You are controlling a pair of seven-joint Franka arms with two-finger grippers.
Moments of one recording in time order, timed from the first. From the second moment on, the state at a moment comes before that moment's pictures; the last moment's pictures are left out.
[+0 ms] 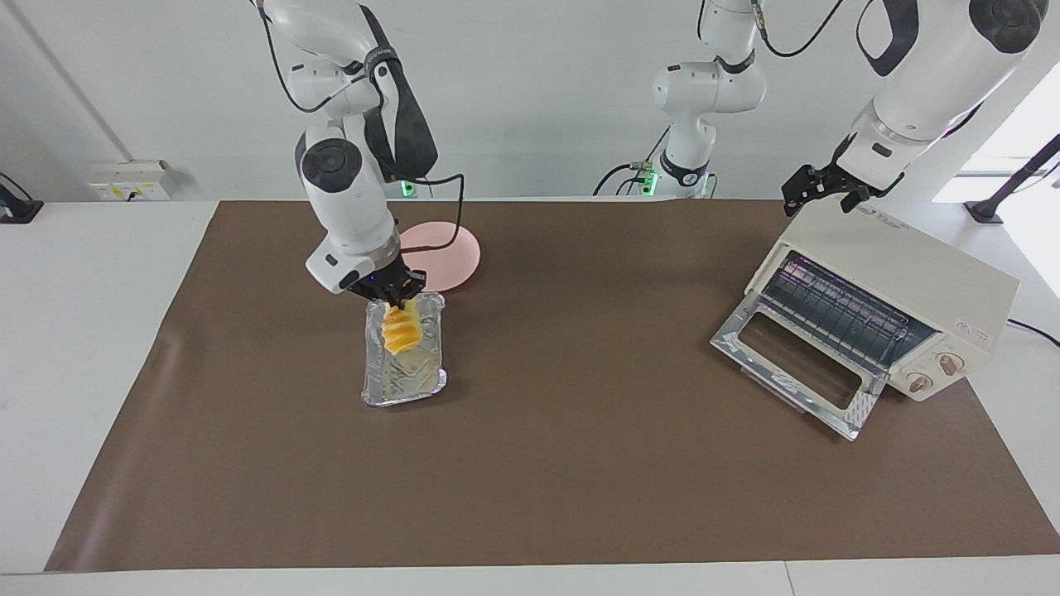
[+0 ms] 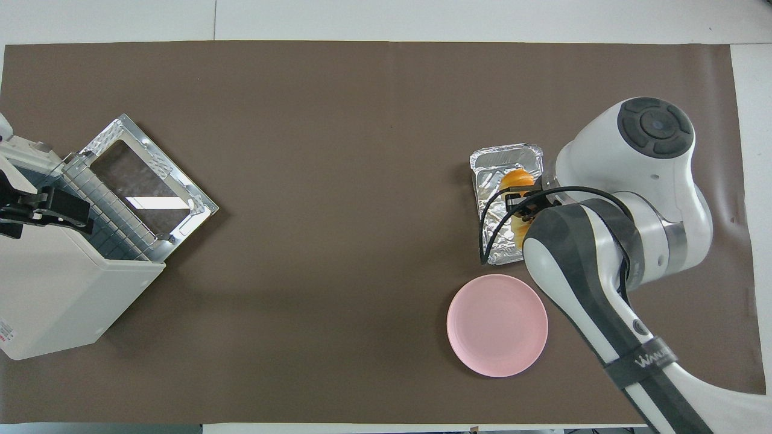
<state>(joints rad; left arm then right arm) -0.08 -0.02 0.03 -1.61 0.02 1.39 -0.03 0.12 0.06 0.16 -1.95 0.05 1.88 0.27</state>
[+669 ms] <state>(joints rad) -0.08 -0.02 0.03 -1.61 0.02 1.39 -0.03 0.25 -0.32 0.16 -2.51 0.16 1.97 0.33</state>
